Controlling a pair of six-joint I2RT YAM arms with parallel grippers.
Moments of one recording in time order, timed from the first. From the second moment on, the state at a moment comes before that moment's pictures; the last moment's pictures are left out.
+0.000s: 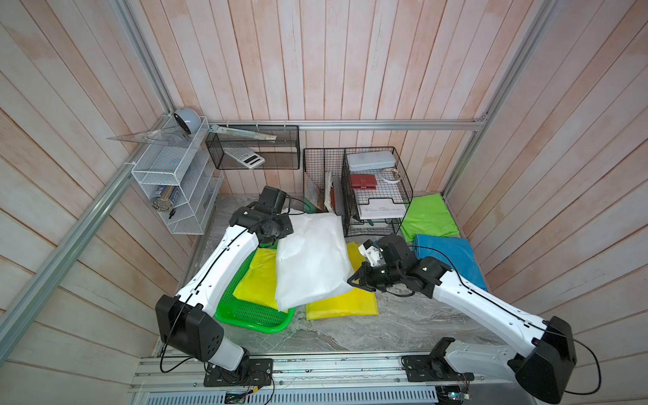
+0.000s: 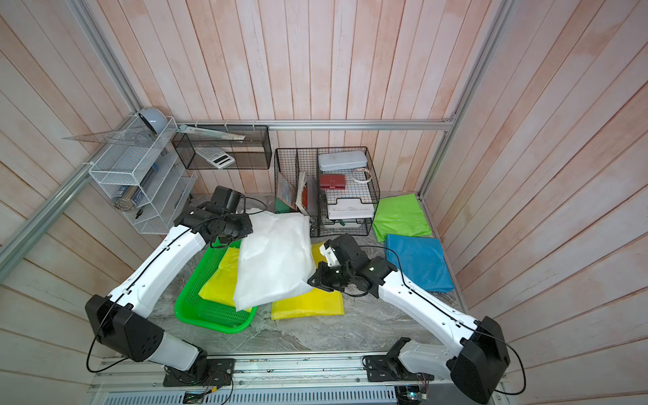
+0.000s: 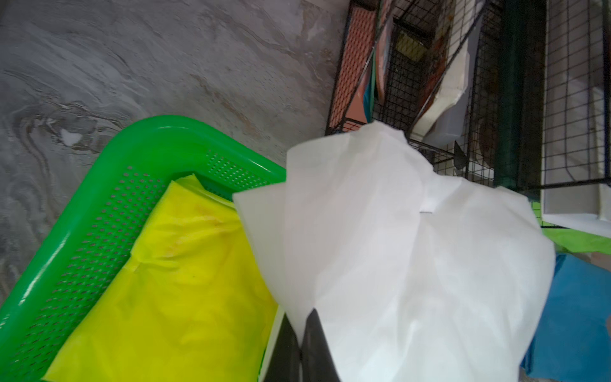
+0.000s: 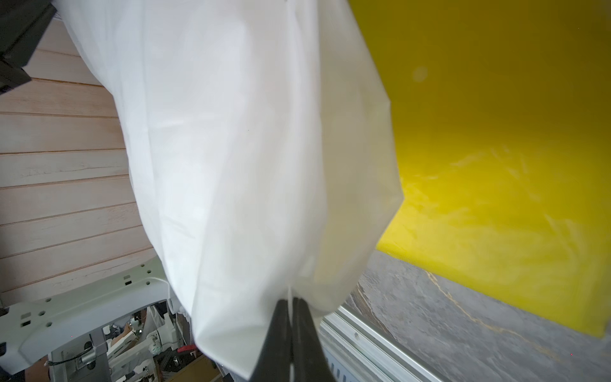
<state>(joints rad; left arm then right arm) -0.35 1.51 1.55 -1.01 -0.11 -0.60 0.77 1.25 0.99 -0.57 -0.46 0.90</state>
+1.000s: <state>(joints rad) -0.04 1.54 1.39 -0.92 -0.28 -0.40 1.17 1.90 1.43 -0.30 -0.31 1.05</state>
